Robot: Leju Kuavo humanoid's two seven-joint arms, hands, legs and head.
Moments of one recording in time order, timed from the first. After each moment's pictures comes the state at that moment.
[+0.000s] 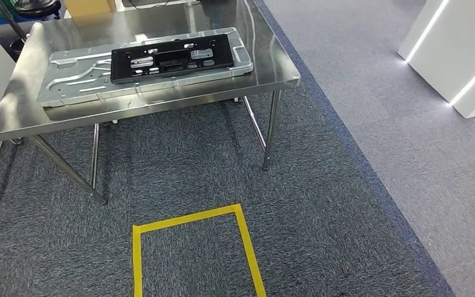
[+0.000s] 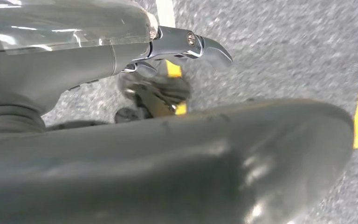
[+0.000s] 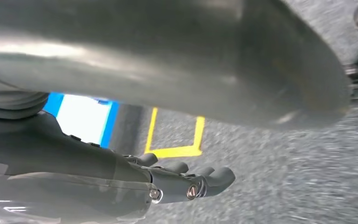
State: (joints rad) left arm -0.08 -0.09 1.20 -0.22 -0.87 -0.22 -0.44; right arm -0.06 0.05 -1.10 -0.20 1.33 0.25 0.16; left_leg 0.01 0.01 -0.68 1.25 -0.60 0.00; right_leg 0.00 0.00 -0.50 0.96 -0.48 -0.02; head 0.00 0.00
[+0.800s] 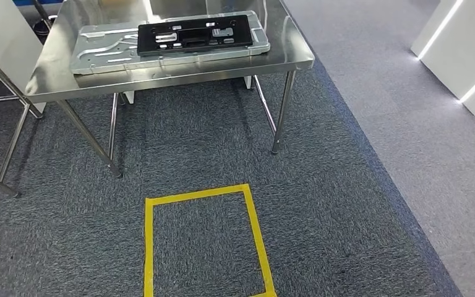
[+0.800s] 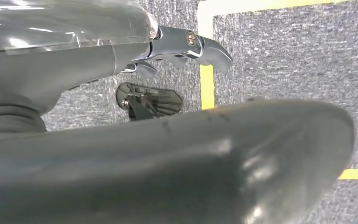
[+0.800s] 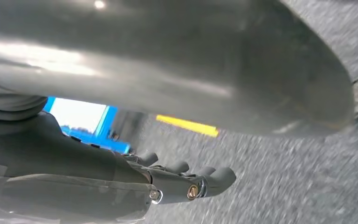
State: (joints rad) left arm -0.08 -0.09 1.20 -0.22 -0.88 -0.19 -0.45; right arm -0.05 0.05 -0.96 -0.20 1.47 0.26 0.11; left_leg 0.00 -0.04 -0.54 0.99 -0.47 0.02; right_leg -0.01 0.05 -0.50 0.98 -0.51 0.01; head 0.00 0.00
